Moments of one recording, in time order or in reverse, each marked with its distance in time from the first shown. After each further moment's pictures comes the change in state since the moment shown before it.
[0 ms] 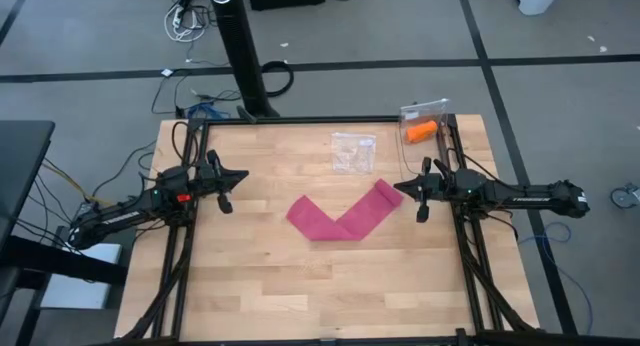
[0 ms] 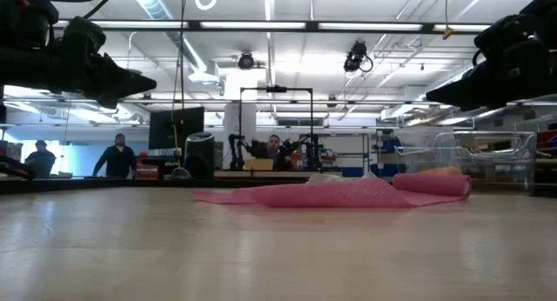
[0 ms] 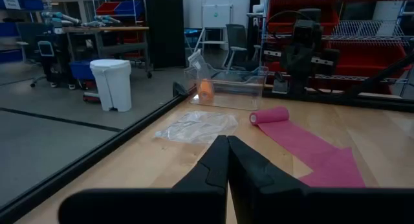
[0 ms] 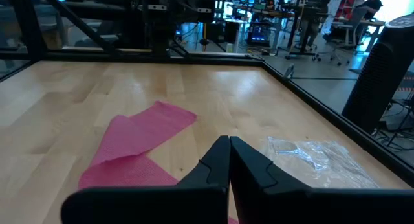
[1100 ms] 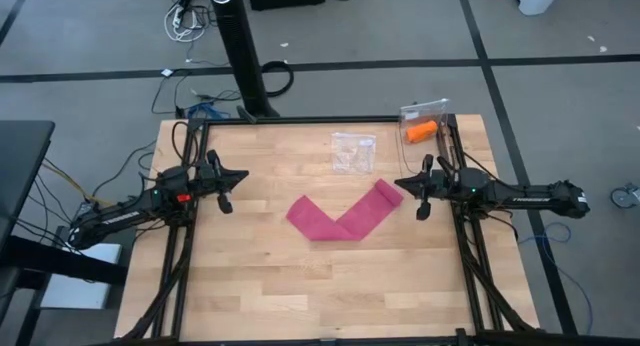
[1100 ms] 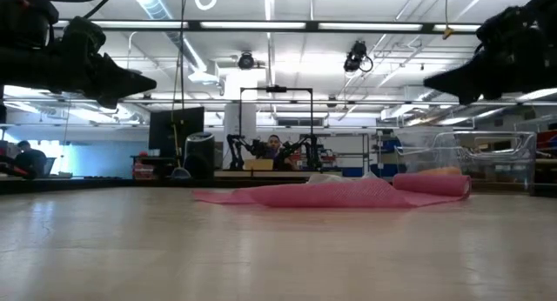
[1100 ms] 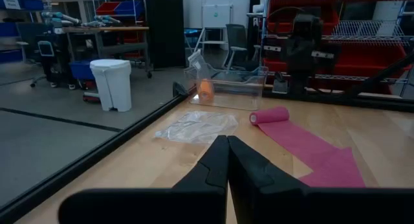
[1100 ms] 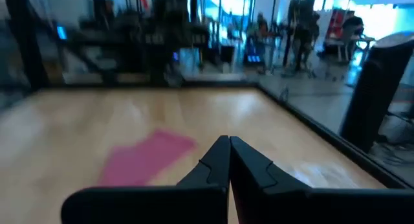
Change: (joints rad) left arm 0.000 0.000 0.000 0.000 0.000 0.000; right arm -0.001 0.000 0.000 0.116 -0.002 0.045
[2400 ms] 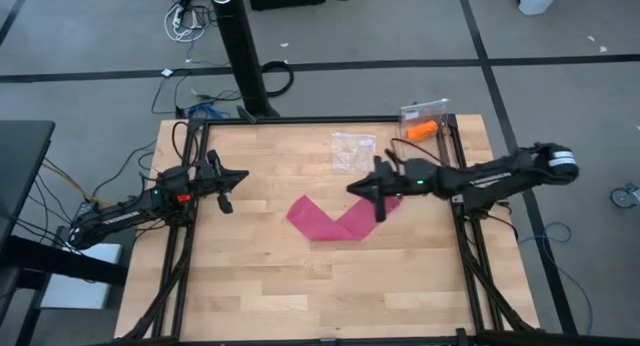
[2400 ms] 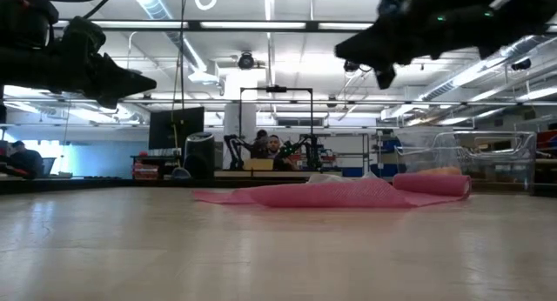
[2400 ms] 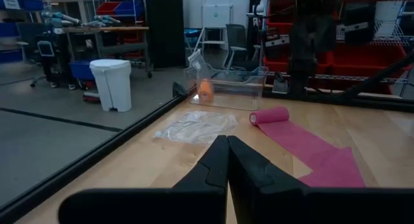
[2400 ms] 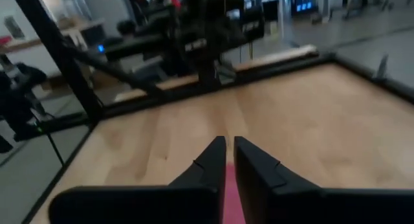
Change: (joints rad) left arm 0.000 0.000 0.000 0.000 0.000 0.000; right arm 0.057 1.059 0.502 0.403 -0.130 0.271
